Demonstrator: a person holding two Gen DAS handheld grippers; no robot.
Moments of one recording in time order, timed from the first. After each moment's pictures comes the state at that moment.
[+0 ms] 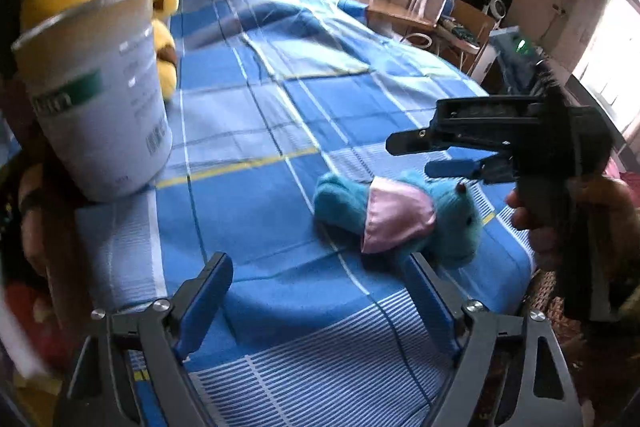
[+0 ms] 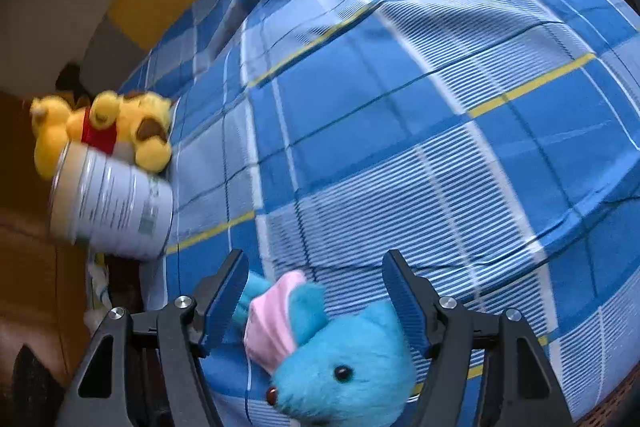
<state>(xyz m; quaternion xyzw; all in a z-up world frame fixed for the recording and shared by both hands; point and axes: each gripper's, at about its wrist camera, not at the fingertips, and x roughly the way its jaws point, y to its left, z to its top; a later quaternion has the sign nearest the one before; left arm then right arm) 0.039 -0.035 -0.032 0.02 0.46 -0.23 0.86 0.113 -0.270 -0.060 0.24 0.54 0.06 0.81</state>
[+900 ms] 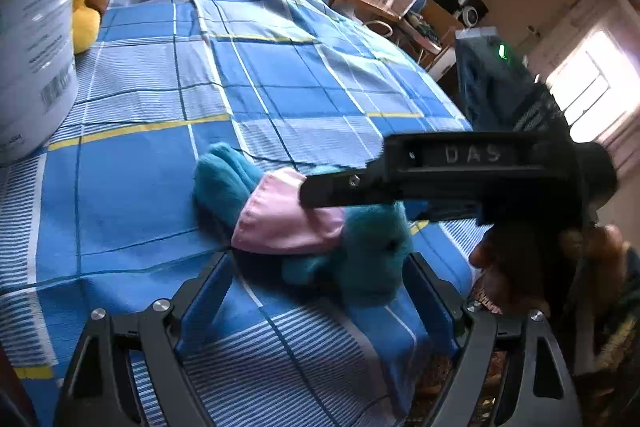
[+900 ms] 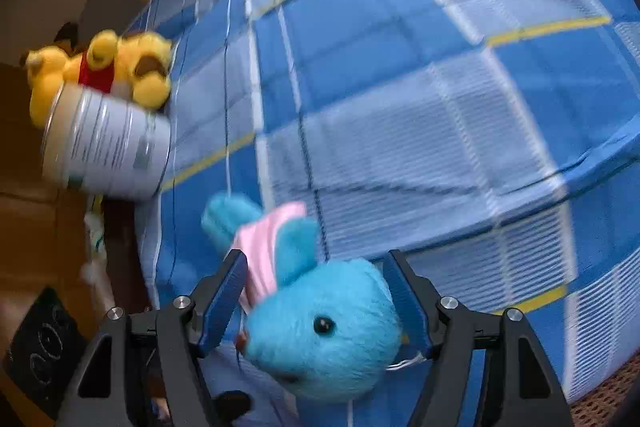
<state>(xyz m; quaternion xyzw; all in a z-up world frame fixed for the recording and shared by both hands) 0.040 -0.076 -0.053 -0.07 0.50 -0.31 0.80 0.094 -0.261 -0.080 0.24 0.61 0.09 0.75</state>
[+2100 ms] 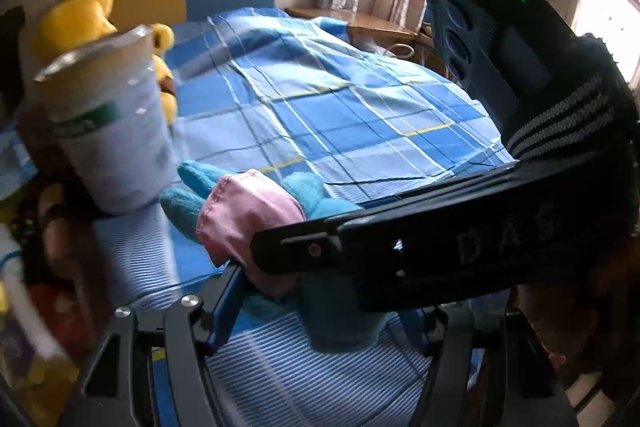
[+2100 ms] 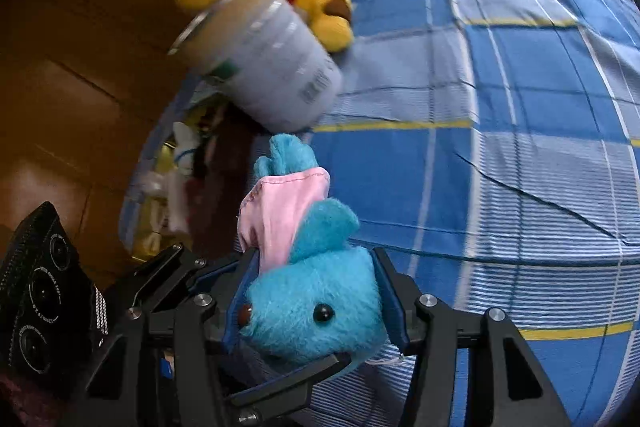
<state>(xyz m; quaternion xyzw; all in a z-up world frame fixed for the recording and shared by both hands) -0.001 -0.029 -0.005 0.05 0.41 -0.24 0.88 0.062 -0.153 -0.028 0.14 0.53 0.28 0.79</state>
